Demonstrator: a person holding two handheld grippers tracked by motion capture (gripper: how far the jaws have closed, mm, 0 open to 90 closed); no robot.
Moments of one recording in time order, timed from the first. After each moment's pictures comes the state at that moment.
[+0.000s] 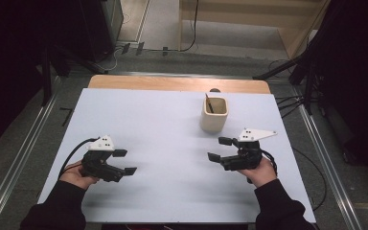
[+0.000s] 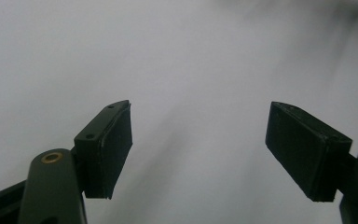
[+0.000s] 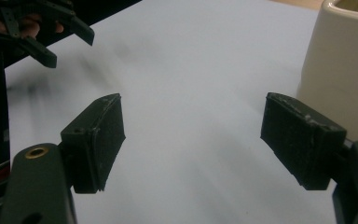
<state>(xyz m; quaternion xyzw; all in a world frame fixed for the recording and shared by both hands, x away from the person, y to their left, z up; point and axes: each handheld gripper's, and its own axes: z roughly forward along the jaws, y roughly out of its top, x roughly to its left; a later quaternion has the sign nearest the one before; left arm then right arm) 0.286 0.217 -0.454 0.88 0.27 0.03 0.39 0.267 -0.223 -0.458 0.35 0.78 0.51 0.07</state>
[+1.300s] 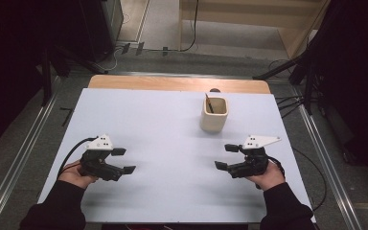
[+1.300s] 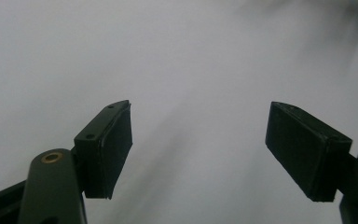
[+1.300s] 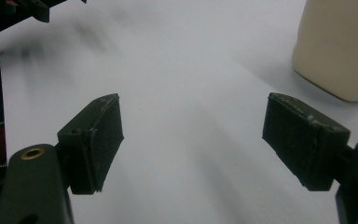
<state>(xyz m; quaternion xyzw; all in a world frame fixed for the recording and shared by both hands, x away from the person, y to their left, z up) 0.286 0.220 -0.452 0.88 0.27 0.04 0.39 0.257 -0.240 -0.471 0.34 0.81 0.47 0.06</state>
